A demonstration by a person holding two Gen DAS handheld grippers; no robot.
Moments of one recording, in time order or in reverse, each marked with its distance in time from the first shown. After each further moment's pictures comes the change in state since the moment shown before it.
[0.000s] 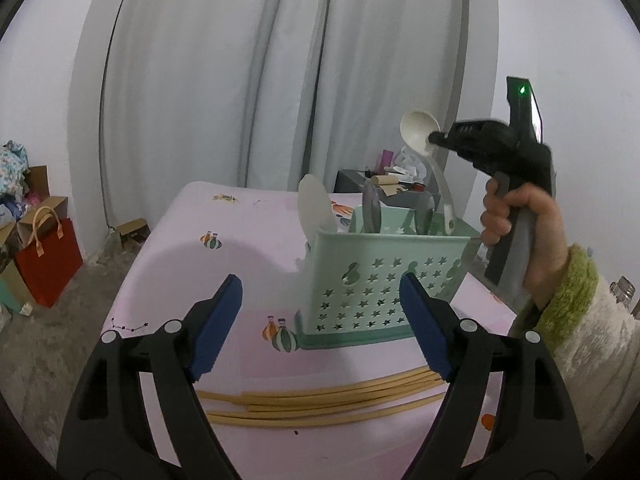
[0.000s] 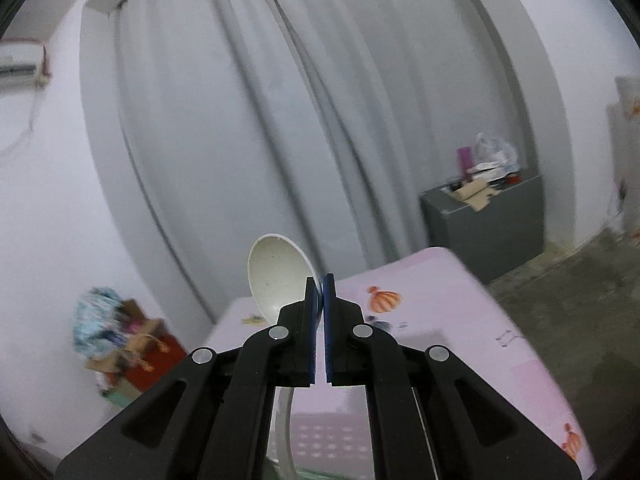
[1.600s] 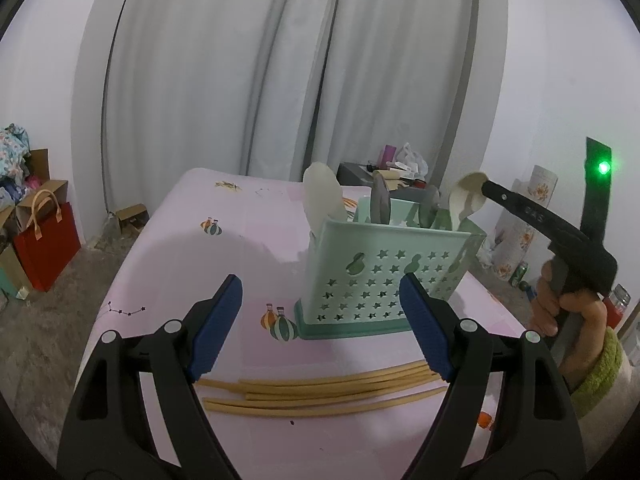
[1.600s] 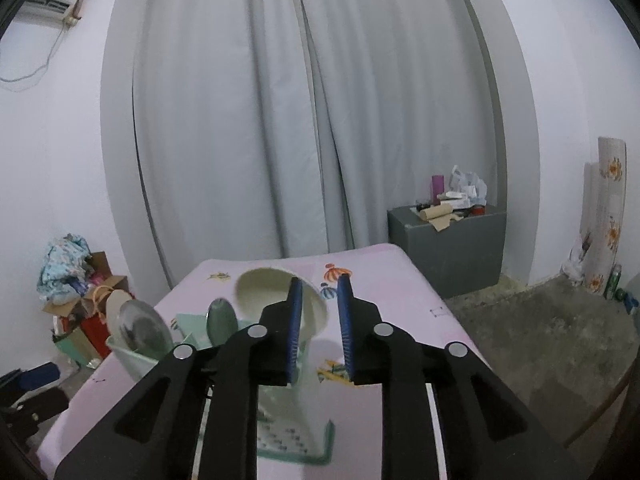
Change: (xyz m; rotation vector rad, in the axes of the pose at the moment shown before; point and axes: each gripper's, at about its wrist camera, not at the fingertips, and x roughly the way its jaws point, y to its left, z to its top) left arm 0.003 0.002 -0.003 -0.043 0.026 -0.005; right arm -0.091 -0.006 -0.061 -0.179 -0.041 -0.093
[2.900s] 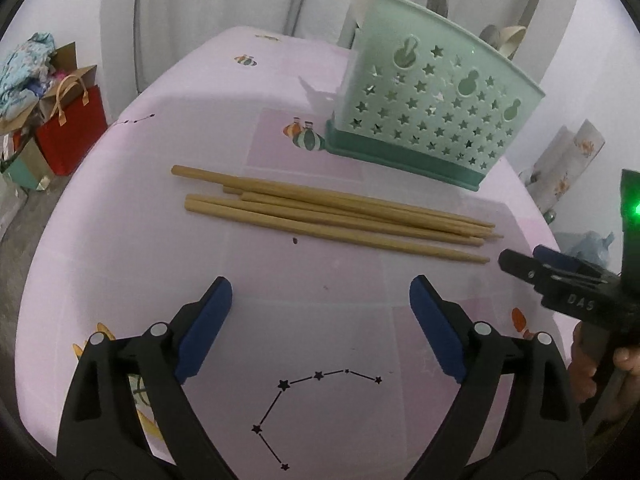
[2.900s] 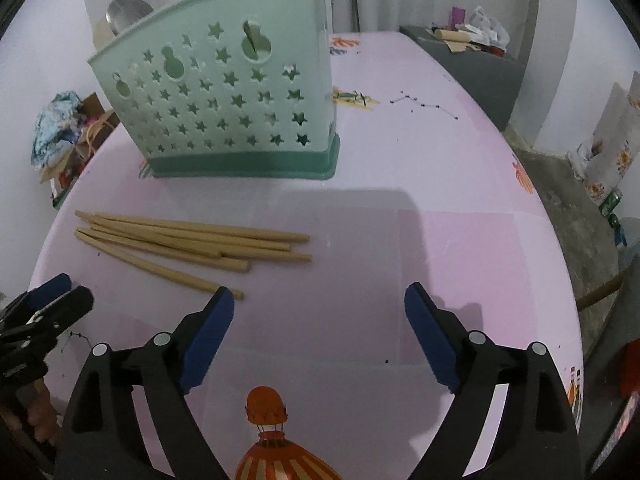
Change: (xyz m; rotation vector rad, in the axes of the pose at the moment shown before) left arm 0.022 0.001 -0.095 -0.159 0.411 0.125; right arm 0.000 0.006 -0.123 -0.073 0.714 -0.030
